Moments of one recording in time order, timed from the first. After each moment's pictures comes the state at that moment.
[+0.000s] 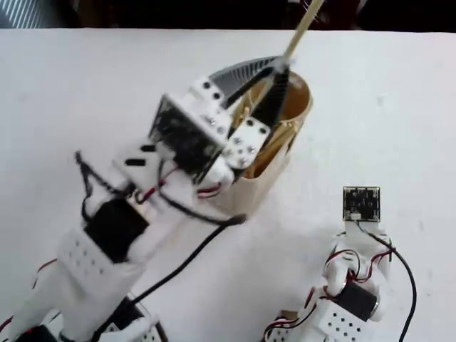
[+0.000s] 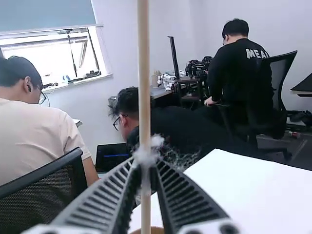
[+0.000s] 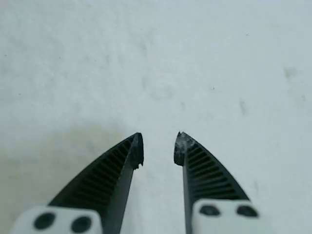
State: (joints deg) left arm 38.5 -37.2 12.1 30.7 -8.9; right arm 28.8 -102.8 96.4 60.0 31.8
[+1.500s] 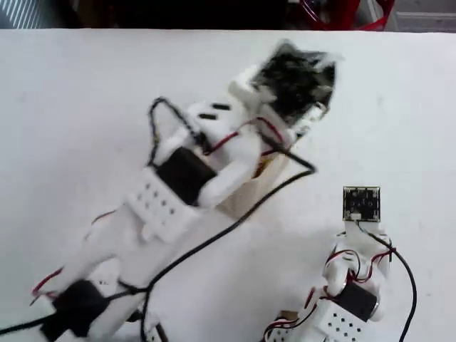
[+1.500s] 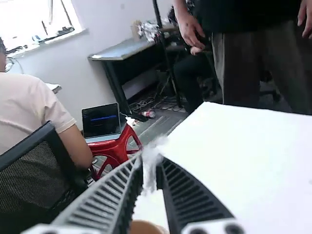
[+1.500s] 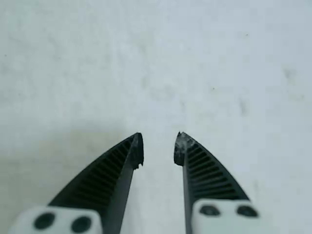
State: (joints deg) left arm 40.9 -10.6 -9.1 38.9 -14.6; right arm 28.8 -102.8 96.4 60.0 31.8
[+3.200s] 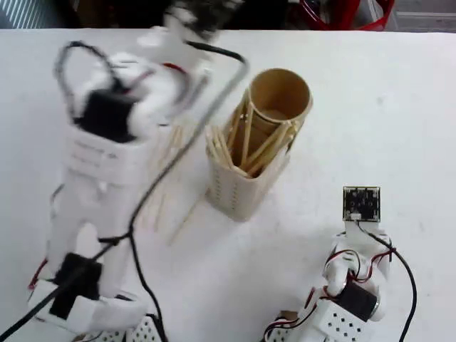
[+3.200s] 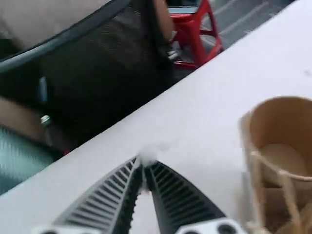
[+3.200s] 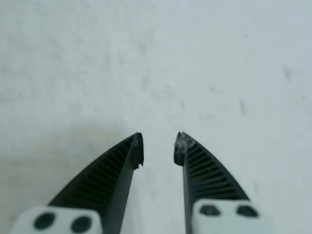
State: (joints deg) left arm 8.0 -5.2 -29.4 77.1 -16.8; right arm 28.8 -102.8 96.4 60.0 31.8
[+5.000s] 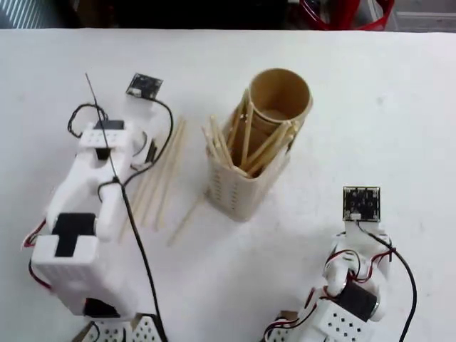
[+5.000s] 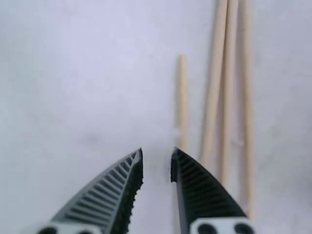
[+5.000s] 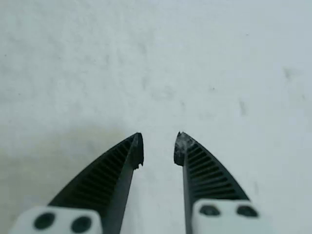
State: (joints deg) left arm -6.7 15.1 17.6 50.1 -13.8; right arm 28.8 -102.8 96.4 60.0 31.8
